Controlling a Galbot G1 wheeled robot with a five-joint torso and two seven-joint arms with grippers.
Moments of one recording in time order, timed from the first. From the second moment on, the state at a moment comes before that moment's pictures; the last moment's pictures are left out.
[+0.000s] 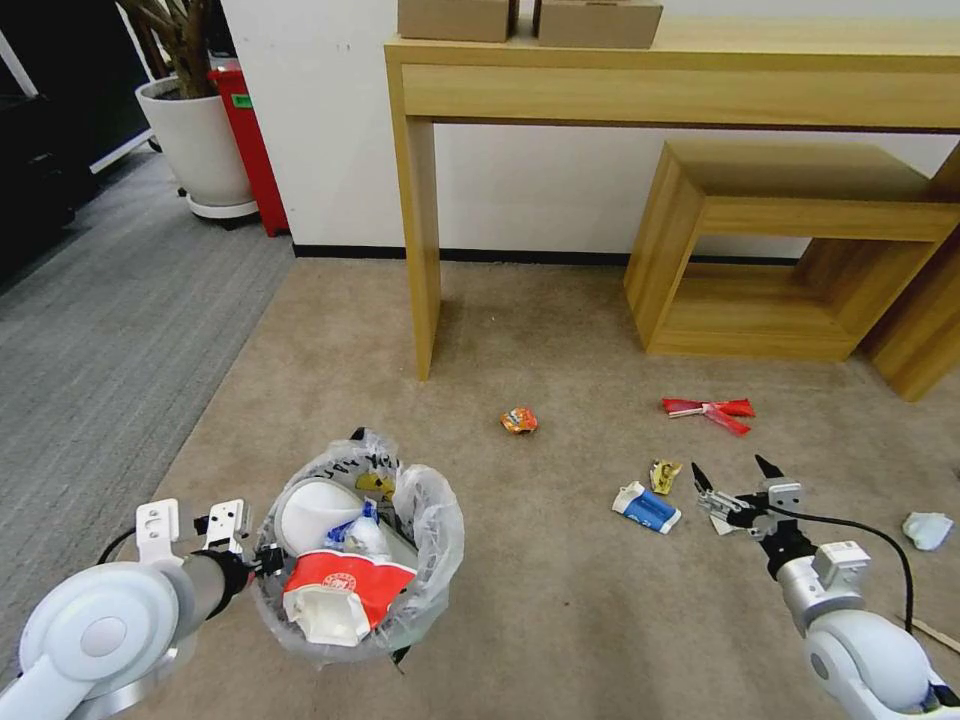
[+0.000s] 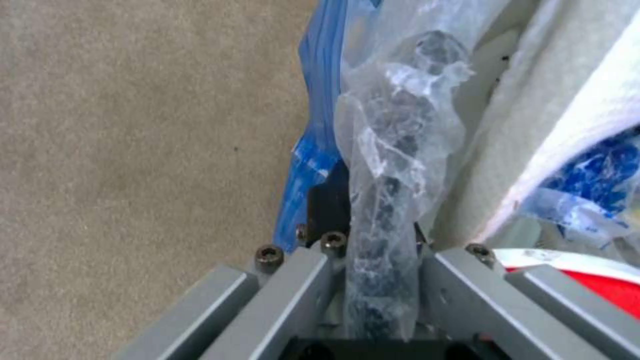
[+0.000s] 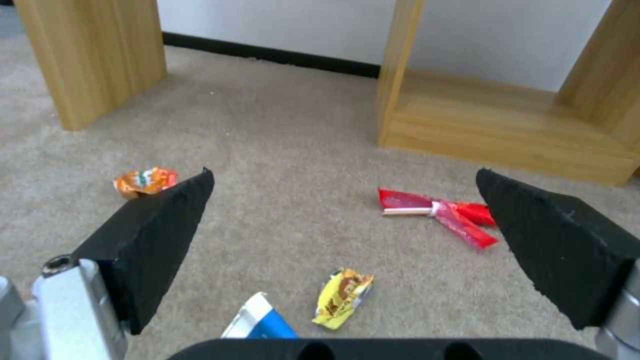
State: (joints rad) left arm 1.54 -0.68 -0.64 -2.28 -1.61 0.69 -0.83; right arm -1.47 0.89 0.55 1.74 0.54 0.11 0.05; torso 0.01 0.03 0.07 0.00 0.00
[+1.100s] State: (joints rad) left arm 1.54 -0.90 -0.63 -2.30 -1.48 0.70 -0.79; right arm -1.51 1.32 0.65 1.83 0.26 0.61 0.01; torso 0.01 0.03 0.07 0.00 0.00
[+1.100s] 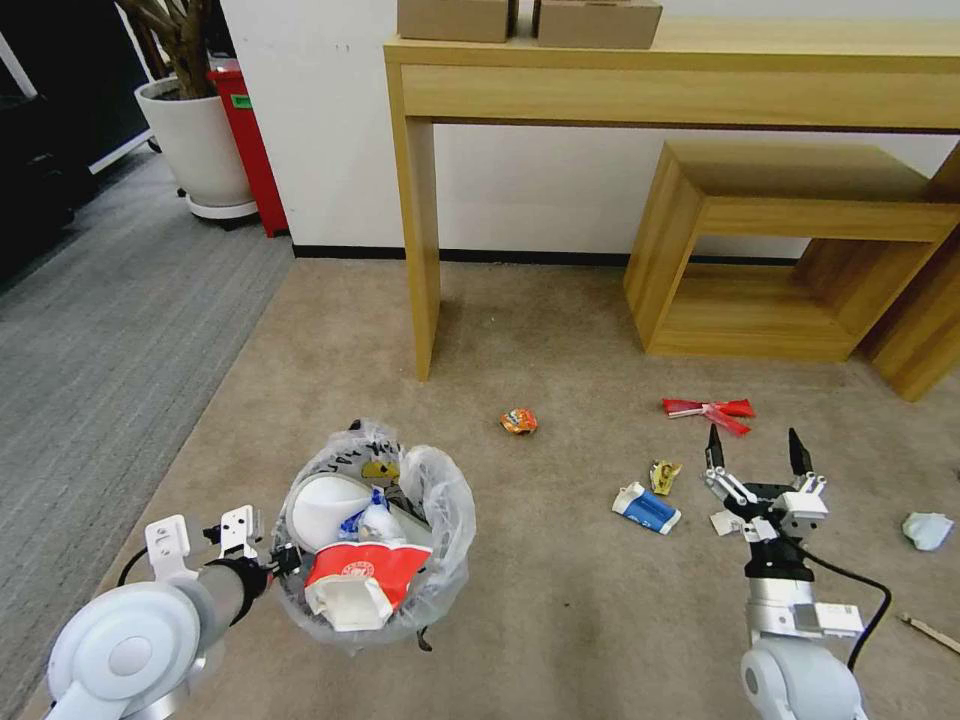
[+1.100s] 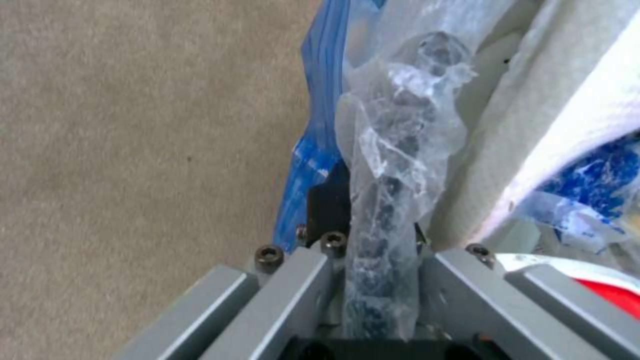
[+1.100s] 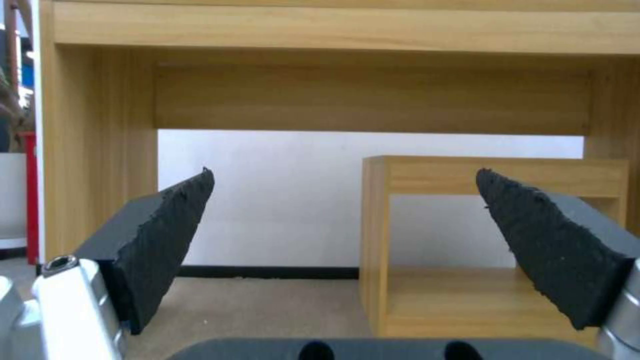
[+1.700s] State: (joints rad) left arm 1.58 -0.90 -0.66 -2.31 -1.44 0.70 -0.77; right arm -1.49 1.33 0.63 1.83 0.23 0.60 0.05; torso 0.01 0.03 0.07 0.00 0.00
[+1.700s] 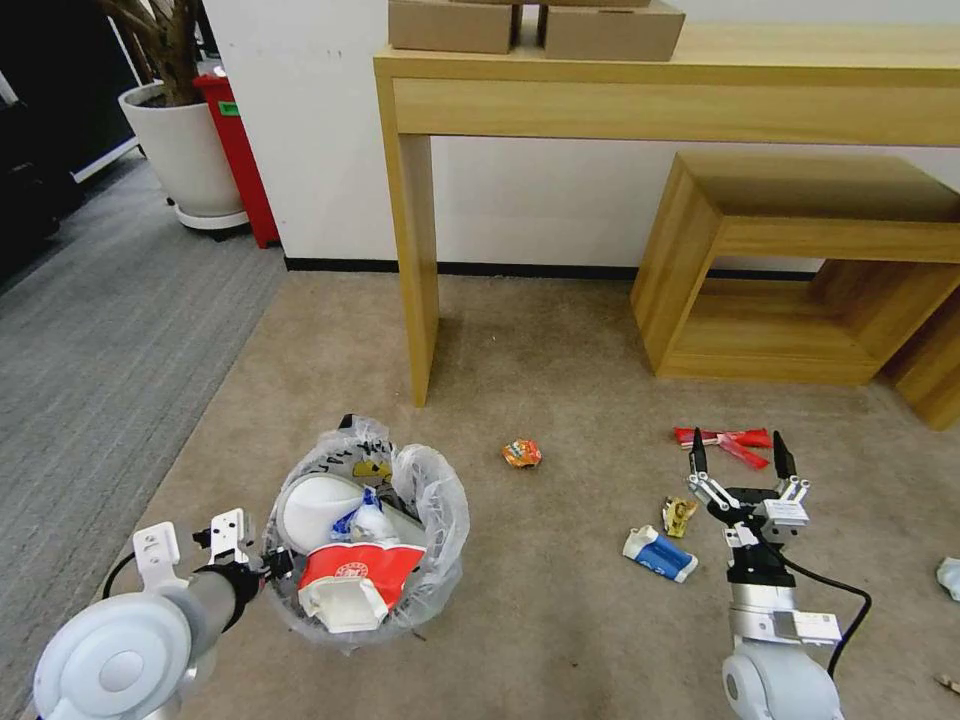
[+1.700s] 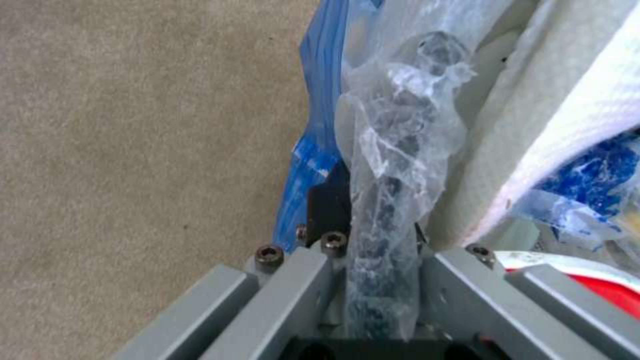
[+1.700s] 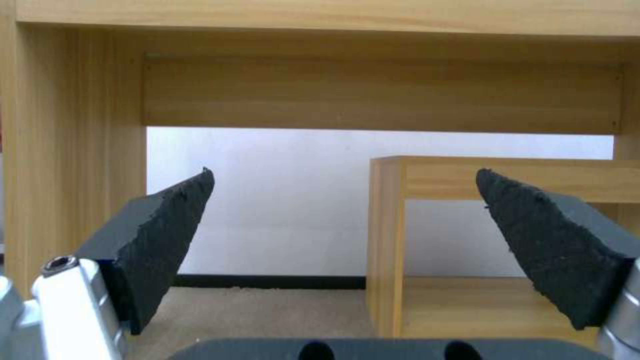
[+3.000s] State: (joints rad) left arm 1.61 -0.92 -0.65 -2.32 -1.37 0.70 -0.74; right arm -1.47 1.30 0.60 1.81 0.24 0.59 0.04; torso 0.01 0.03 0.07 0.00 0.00
